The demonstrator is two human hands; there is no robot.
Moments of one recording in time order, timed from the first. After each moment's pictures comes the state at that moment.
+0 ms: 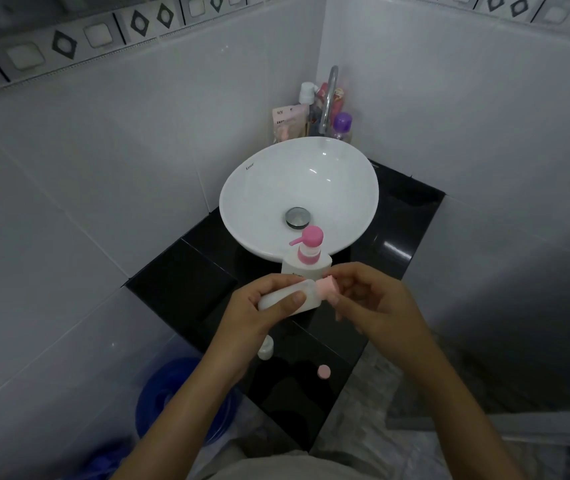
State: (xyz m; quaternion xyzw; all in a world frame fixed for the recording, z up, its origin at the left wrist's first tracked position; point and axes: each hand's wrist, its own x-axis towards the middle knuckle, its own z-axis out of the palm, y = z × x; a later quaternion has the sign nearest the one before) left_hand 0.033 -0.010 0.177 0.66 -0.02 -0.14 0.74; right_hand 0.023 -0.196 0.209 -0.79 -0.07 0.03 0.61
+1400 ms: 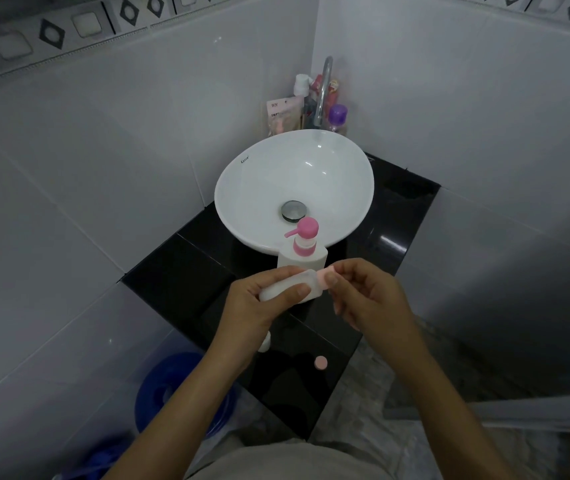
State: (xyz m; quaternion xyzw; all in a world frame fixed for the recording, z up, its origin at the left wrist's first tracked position) left_hand 0.031 -0.021 0.175 0.64 0.00 -0.09 0.76; right_hand 0.018 -0.188 0.202 -0.76 0.00 0.01 0.65
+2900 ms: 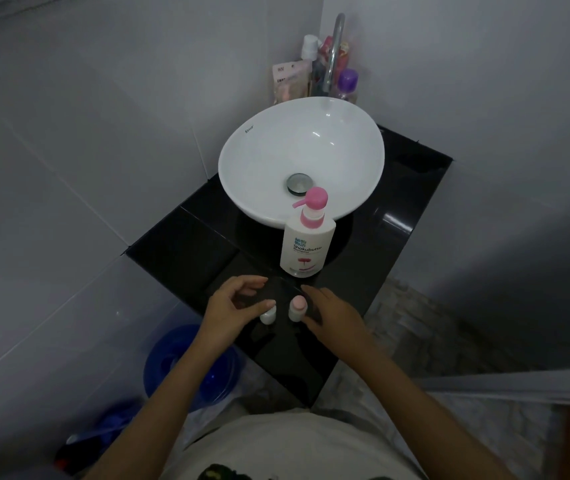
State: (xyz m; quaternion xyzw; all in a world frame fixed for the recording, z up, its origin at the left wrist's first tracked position) left_hand 0.025 0.030 0.079 0.80 0.03 -0.12 0.58; right_hand 0.014 -0.178 0.050 -0.95 -0.10 0.09 0.27
